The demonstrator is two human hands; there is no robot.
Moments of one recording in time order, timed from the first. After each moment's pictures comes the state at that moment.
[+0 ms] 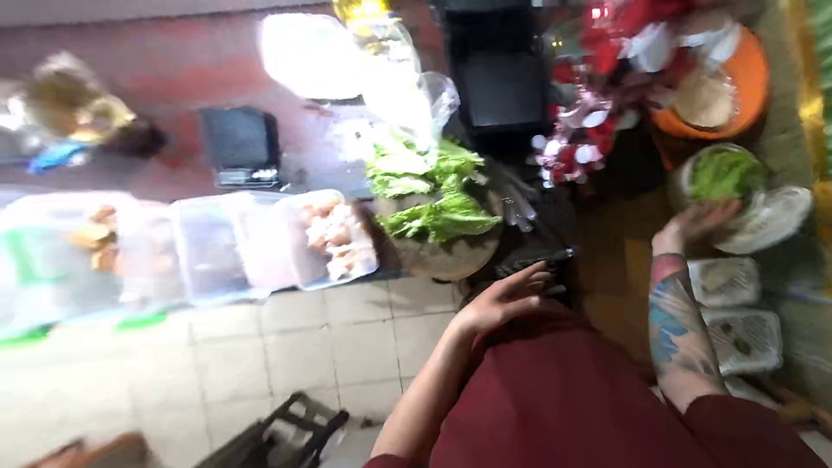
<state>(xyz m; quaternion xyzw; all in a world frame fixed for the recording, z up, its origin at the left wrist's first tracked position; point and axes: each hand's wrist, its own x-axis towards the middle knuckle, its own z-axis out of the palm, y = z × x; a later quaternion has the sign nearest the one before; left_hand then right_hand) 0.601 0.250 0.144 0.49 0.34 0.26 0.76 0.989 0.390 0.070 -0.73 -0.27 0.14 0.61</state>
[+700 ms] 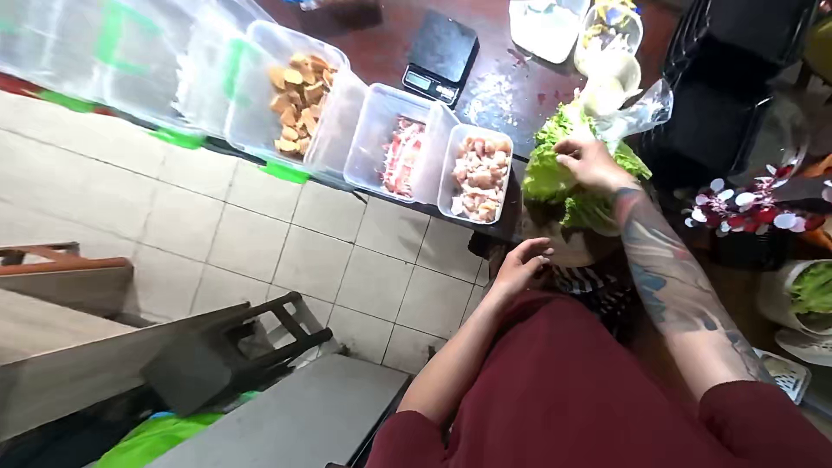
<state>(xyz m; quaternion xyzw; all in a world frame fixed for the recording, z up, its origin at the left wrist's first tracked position) 0.439 0.188 0.103 0.25 0.57 0.48 0.62 0.514 0.467 0.136 -0.37 -0.83 0.43 0.01</state>
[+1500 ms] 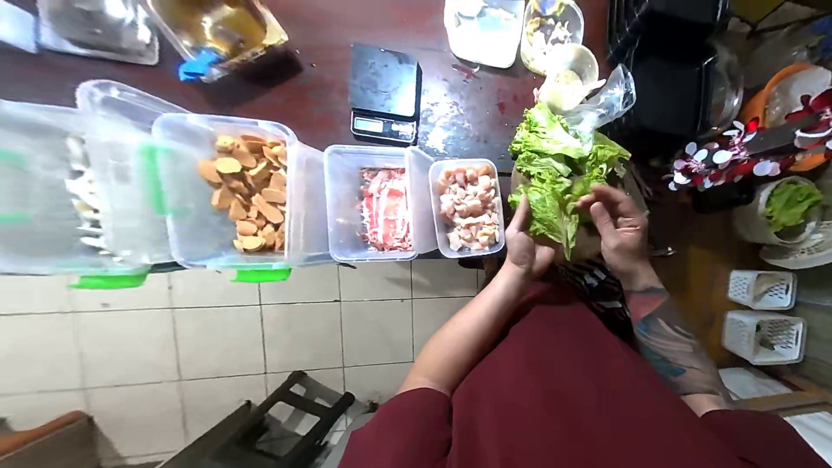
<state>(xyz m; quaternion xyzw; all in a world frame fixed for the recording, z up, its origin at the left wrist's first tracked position) 0.388 0.269 0.148 0.04 0.24 0.61 0.75 0.551 0.302 0.195 -0.44 -0.65 0.48 0.39</state>
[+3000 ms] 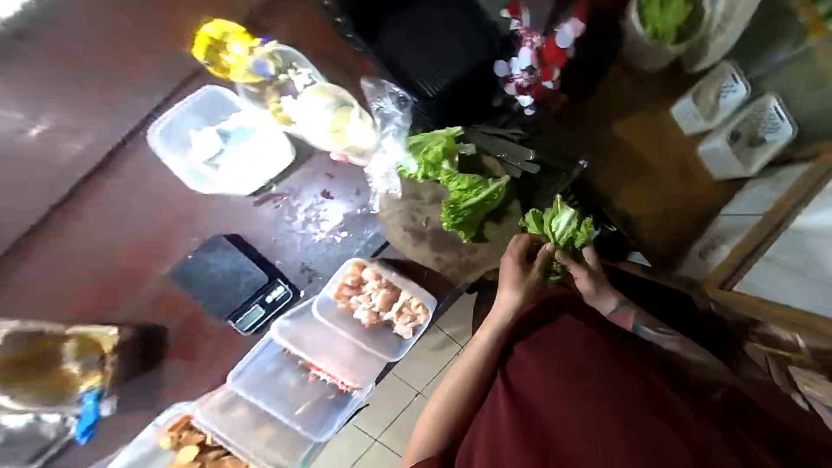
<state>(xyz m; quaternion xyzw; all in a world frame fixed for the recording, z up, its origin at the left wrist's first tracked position) 0.494 0.256 0.119 0.66 0.39 0.18 0.62 0.631 0.146 0.105 -0.63 -0.17 0.49 0.57</state>
